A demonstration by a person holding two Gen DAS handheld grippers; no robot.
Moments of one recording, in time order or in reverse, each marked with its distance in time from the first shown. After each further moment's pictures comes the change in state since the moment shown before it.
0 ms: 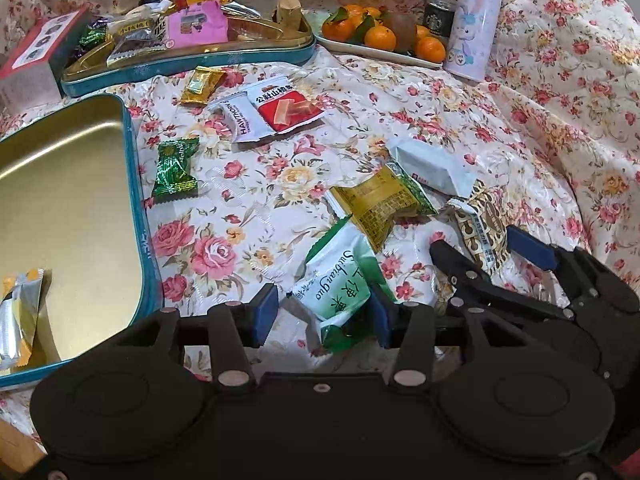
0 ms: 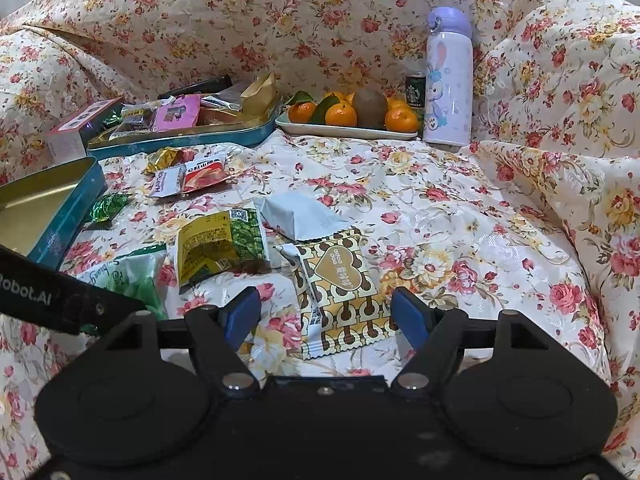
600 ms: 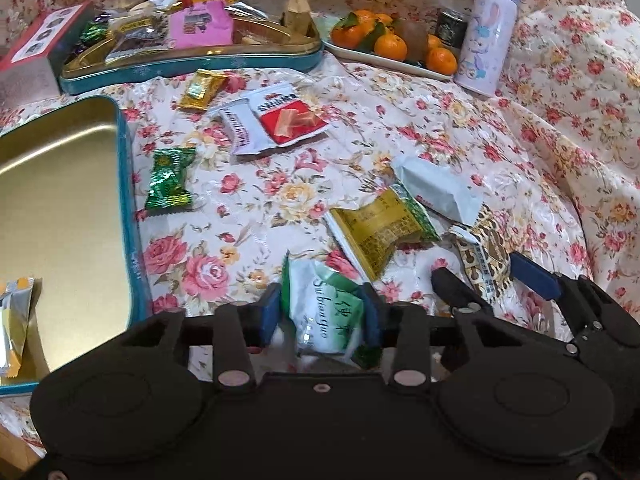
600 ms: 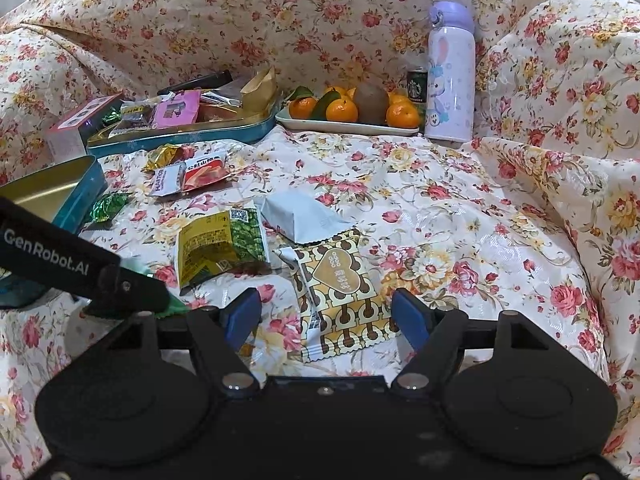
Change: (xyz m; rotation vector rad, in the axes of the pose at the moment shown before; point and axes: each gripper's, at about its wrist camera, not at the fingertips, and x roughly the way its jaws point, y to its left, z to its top) left arm 0.008 0.001 0.012 -0.047 -0.005 -0.004; right arm 0.002 -0.003 0.006 0.003 0.030 0.006
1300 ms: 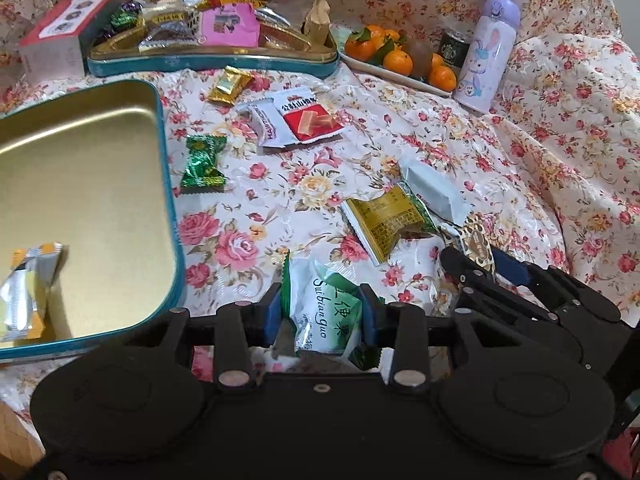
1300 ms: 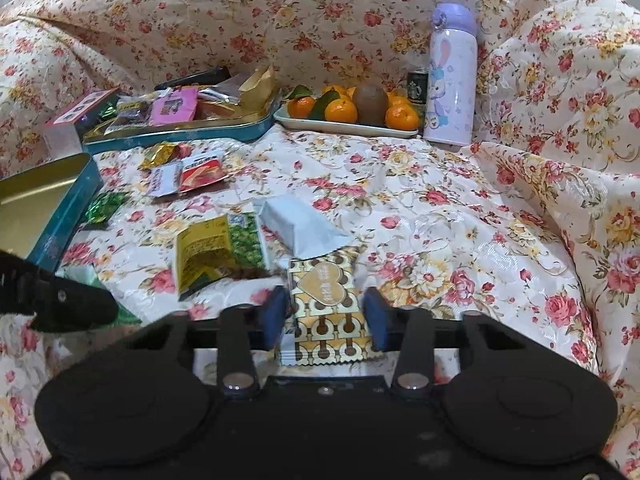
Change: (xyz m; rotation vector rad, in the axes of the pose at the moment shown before) left arm -0.029 0.020 -0.015 -0.050 -0.029 -0.045; right arm -0.002 0.007 0.004 -0.023 0.019 -0.021
